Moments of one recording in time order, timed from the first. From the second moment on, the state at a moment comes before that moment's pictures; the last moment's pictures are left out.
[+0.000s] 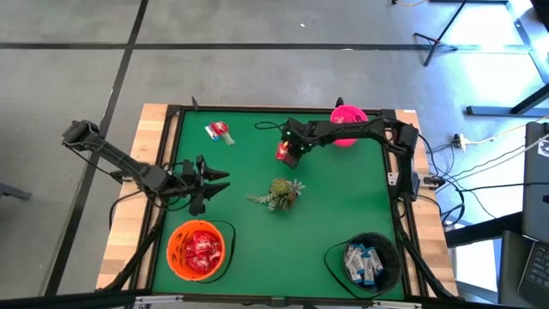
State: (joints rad) left arm -0.46 0.75 0.27 0.56 -0.67 -0.29; right arm -0.36 2.02 1.27 -0.45 -0.01 0.10
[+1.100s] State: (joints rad) left arm -0.46 0.75 0.27 0.53 -0.67 -0.31; right arm -0.24 1.93 1.30 -0.40 -0.10 0.03
